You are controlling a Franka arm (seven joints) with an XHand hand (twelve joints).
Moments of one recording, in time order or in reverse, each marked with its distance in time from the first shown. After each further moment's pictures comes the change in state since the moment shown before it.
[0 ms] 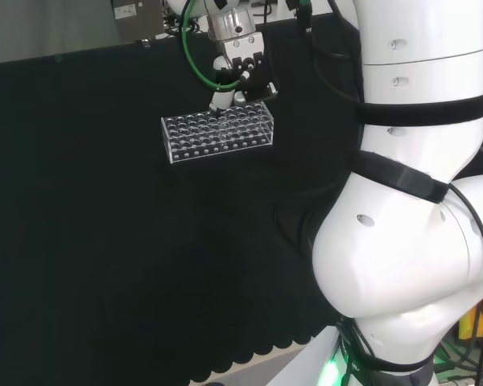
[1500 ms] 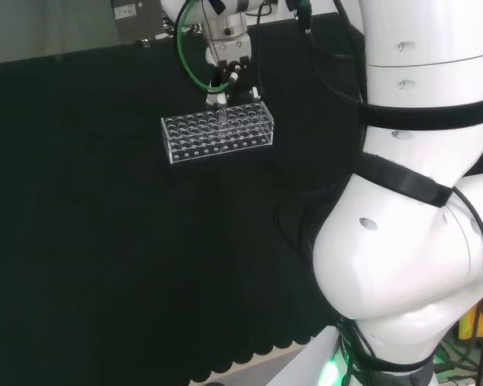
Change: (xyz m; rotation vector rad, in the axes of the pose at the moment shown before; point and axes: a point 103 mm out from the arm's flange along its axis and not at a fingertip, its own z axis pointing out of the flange) arm 0.016 0.022 -0.017 -0.188 0.048 0.154
